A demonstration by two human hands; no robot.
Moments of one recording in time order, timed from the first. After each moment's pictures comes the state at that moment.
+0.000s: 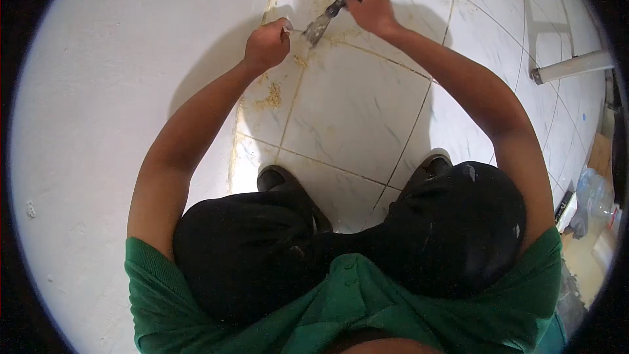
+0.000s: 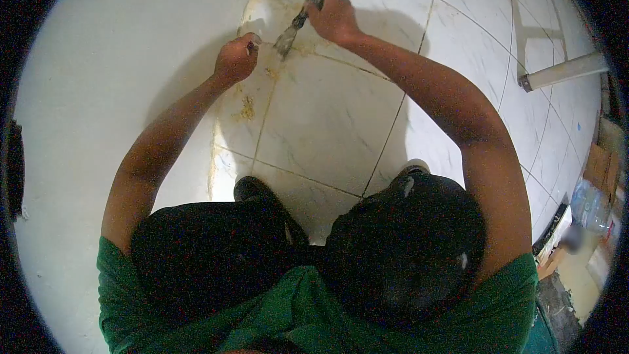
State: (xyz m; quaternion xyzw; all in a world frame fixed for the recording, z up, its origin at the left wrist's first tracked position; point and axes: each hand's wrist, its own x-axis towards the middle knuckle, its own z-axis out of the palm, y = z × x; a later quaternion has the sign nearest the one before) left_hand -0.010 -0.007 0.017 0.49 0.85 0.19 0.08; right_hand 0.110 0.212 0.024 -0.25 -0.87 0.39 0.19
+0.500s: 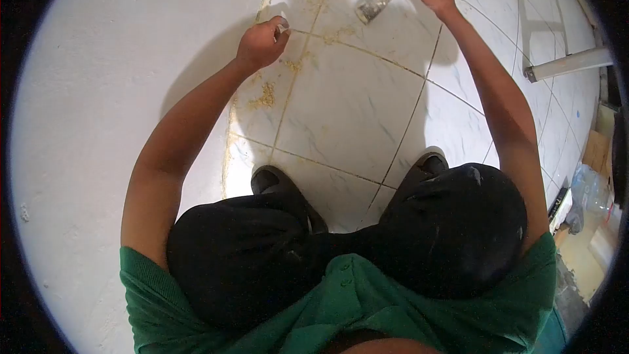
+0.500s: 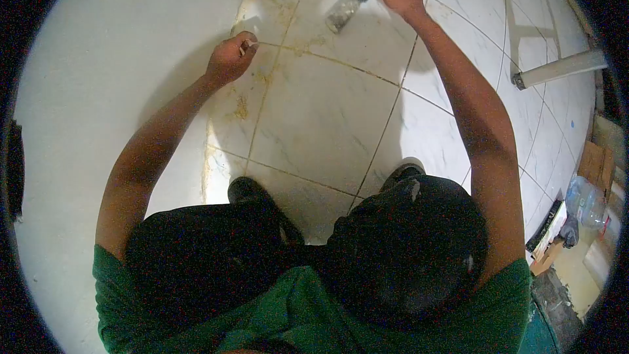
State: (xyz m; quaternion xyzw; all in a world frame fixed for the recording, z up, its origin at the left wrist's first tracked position) left_hand -0.007 -0.008 0.026 0.47 0.85 0.20 0.15; right_hand 0.148 0.354 0.025 -0.29 -0.90 0.26 0.20
